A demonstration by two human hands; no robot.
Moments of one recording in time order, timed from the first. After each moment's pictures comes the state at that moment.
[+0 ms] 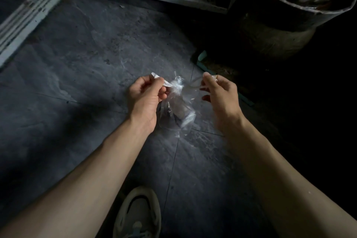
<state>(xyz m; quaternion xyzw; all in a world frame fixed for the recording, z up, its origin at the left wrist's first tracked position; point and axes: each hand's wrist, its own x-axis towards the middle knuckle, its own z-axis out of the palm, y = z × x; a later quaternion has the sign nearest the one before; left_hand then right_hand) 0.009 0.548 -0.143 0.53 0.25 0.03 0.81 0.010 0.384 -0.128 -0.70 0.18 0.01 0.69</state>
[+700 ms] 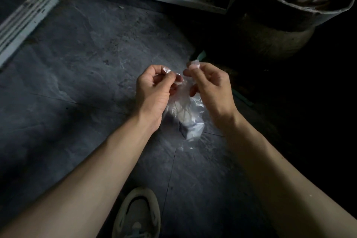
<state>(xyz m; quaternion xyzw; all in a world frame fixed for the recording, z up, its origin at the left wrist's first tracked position) 0.004 0.532 -0.112 0.59 0.14 0.00 0.79 0.010 0.397 -0.105 -0.72 0.03 0.01 0.69</state>
